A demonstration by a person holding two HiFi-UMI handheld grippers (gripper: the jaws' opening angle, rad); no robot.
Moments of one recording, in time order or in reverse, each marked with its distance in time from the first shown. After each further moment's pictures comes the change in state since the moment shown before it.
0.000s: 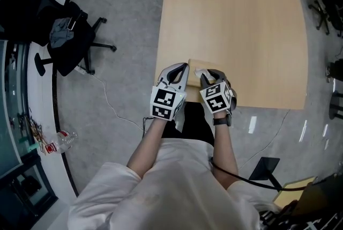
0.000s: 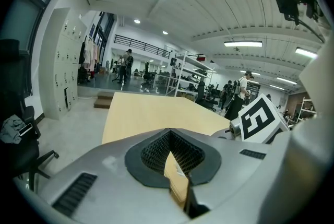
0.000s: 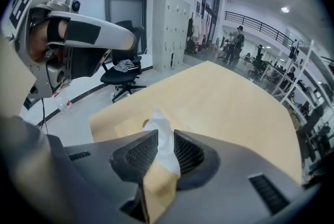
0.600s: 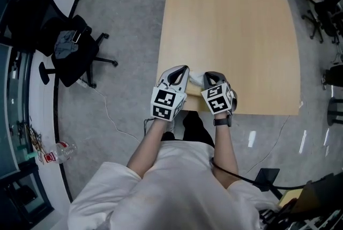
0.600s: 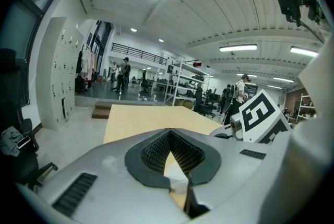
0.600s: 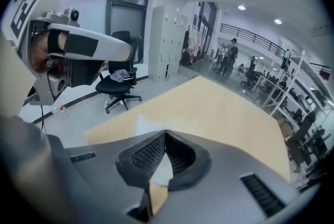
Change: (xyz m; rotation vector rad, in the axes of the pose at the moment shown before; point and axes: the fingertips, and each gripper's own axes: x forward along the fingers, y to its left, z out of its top) left arm -0.010 -0.007 0.055 0.046 -0.084 -0.011; right arm -0.042 -0.029 0.051 -0.022 -0.103 -0.079
